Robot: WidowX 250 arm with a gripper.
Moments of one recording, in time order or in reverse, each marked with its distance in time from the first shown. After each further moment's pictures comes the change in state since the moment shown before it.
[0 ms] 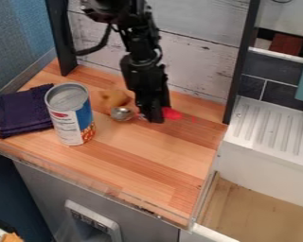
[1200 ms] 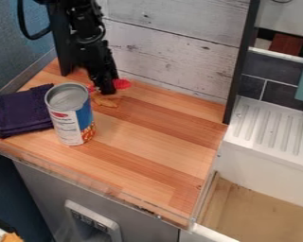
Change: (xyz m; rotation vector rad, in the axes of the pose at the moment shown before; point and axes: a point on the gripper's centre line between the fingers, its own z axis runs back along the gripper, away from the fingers) arm 0.098 -0.032 0.022 -0.097 -0.076 0.247
